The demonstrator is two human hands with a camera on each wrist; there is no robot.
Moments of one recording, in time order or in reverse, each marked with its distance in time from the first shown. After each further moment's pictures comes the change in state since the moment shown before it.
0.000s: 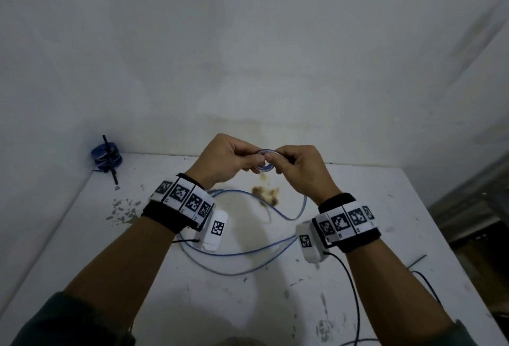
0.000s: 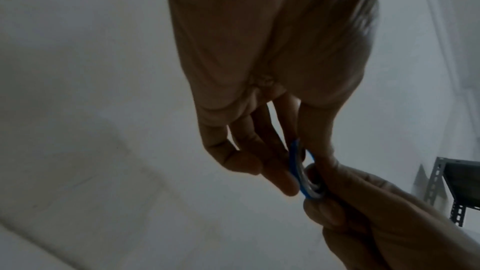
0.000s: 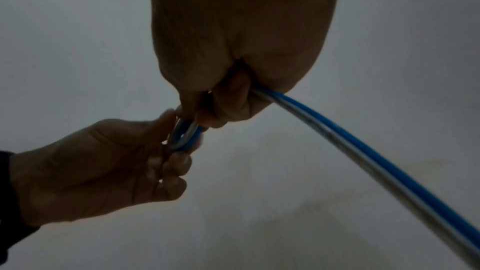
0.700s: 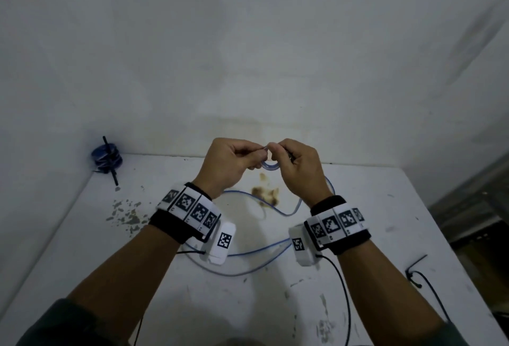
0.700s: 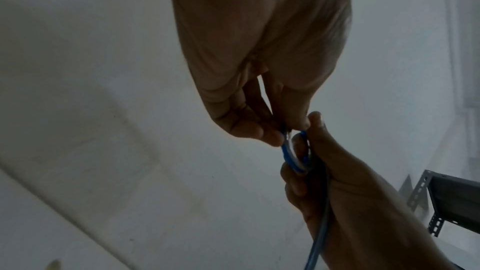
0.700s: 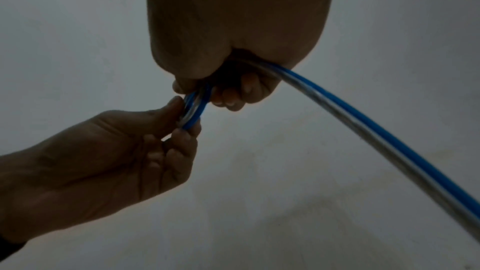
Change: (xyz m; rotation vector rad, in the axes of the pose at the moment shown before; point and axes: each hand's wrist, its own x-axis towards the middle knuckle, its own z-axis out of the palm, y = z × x) left_hand -0.005 -0.002 0.018 -0.136 0.202 0.075; right_hand 0.001 0.008 0.012 -0.024 0.207 -0.166
